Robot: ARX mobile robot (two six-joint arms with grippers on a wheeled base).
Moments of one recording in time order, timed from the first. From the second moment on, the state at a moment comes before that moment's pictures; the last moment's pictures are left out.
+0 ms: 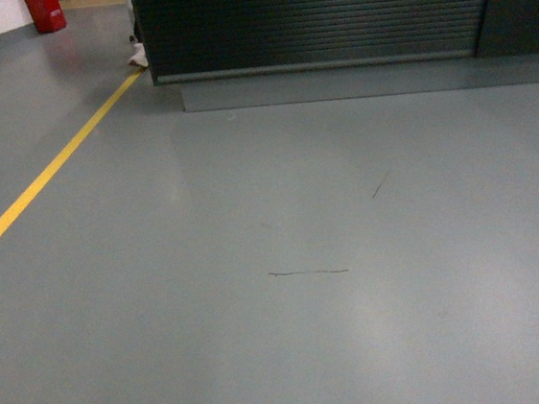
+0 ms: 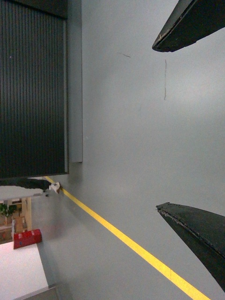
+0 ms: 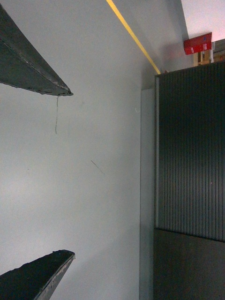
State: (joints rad) left arm 0.00 0.01 0.01 0.00 0.00 0.00; right arm 0.00 0.01 0.01 0.00 0.00 0.00
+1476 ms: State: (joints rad) left arm 0.00 0.01 0.01 0.00 0.00 0.00; right arm 0.00 0.01 0.01 0.00 0.00 0.00
